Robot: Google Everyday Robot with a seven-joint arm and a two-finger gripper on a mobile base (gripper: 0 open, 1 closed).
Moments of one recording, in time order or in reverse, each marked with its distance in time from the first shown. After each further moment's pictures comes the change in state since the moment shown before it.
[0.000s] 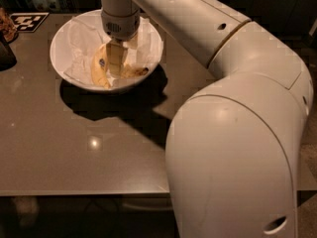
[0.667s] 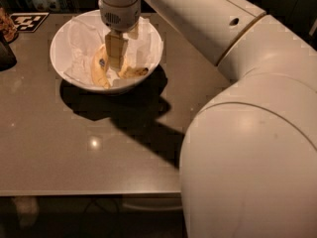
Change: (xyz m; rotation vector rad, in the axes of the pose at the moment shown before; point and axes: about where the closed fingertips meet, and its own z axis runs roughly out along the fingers) arm 0.003 0.001 -0.033 0.077 -0.021 -0.002
